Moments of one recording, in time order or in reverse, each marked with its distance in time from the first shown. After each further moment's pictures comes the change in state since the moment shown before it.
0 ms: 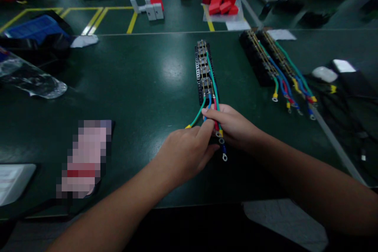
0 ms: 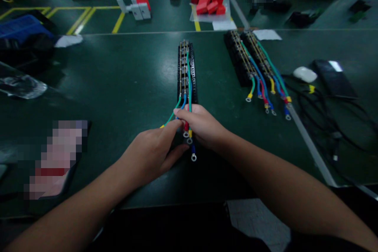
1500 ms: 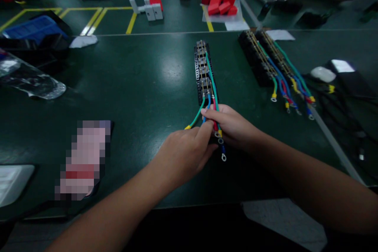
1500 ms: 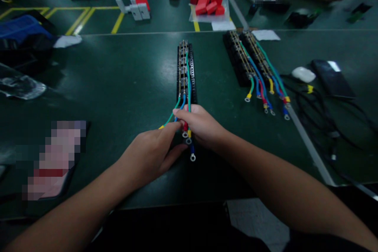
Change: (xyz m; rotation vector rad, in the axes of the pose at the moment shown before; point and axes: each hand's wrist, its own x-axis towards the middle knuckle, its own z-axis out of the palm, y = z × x) left_hand -0.001 0.000 0.002 -0.029 0.023 0.011; right_hand 0.001 0.001 -0.001 -0.051 0.024 -0.014
